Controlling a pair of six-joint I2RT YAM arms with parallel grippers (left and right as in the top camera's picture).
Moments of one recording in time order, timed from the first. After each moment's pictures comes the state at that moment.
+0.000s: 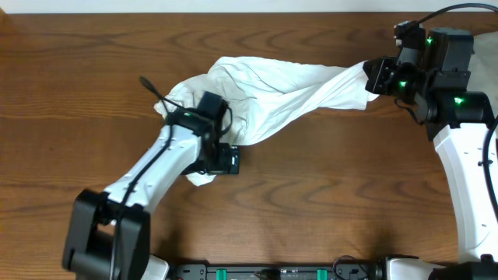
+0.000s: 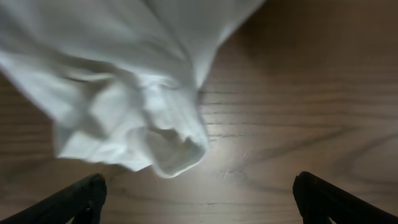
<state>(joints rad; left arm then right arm) -0.40 1.65 1.07 -0.98 0.10 -0.33 -0.01 1.45 1.35 -0.62 -0.37 0.23</state>
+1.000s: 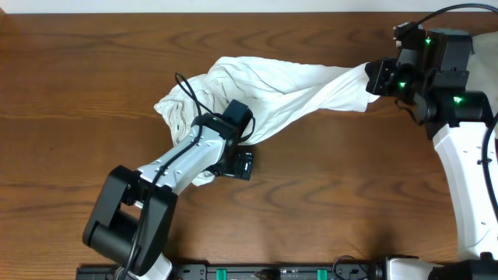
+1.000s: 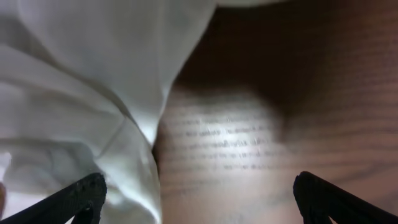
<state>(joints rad) -0.51 1.77 1.07 -0.86 0.00 -0.33 -0.01 1.46 1.35 -0.63 -0.34 0.21</state>
